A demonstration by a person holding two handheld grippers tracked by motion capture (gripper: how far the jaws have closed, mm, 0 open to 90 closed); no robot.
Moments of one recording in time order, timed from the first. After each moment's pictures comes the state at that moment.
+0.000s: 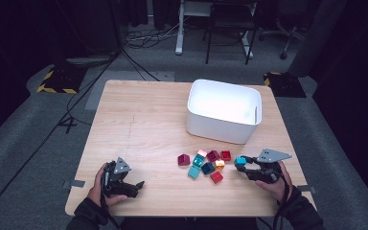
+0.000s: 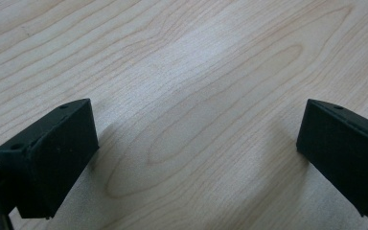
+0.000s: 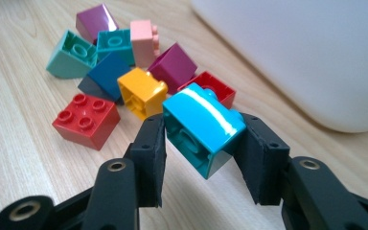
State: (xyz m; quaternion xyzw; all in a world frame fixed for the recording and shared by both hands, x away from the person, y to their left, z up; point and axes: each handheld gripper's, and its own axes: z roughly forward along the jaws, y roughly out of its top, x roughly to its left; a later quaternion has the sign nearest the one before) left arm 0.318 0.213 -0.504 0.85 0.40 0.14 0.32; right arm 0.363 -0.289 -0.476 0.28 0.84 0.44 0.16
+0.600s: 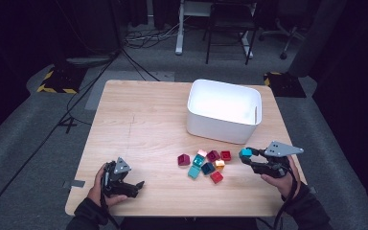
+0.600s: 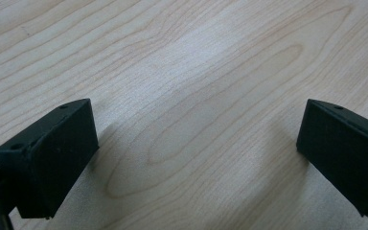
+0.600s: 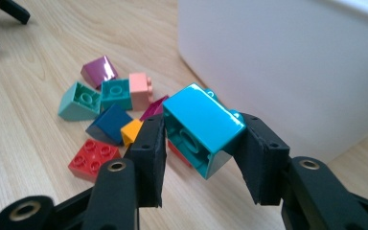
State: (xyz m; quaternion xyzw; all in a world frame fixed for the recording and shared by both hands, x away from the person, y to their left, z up) left arm 0.318 0.213 -0.504 0.85 0.40 0.14 0.32; right arm 0.358 -0.290 -0.428 0.28 0.82 0.45 0.20
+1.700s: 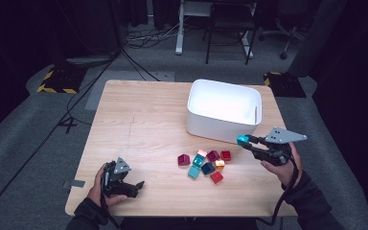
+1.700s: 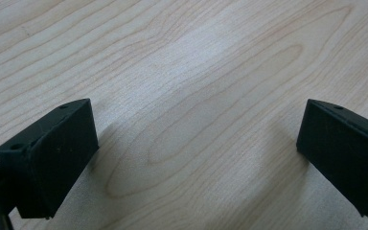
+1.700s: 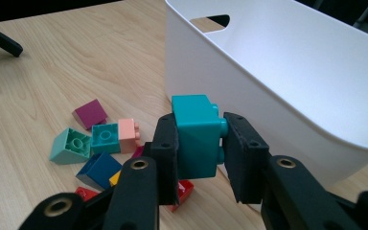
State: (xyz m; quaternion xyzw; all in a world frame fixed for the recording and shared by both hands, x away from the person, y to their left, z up) left arm 0.318 0.213 -0.504 0.85 0.40 0.14 0.32; right arm 0.372 -0.277 -0.383 0.27 0.82 0.45 0.23
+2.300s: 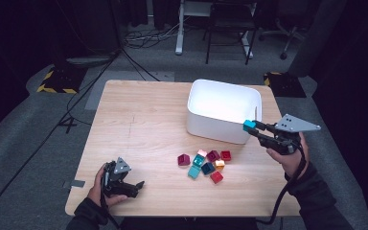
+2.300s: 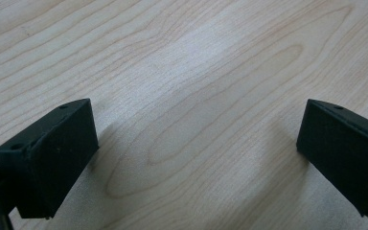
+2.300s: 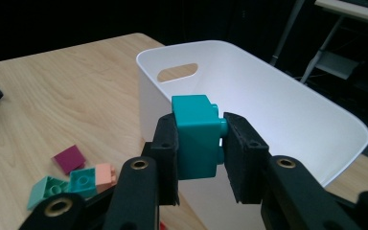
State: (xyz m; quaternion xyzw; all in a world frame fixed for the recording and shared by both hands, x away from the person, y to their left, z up) left arm 0.318 0.214 -0.504 0.85 0.40 0.14 0.32; right arm 0.380 -0.282 -0.343 0.28 0.78 0.48 0.27
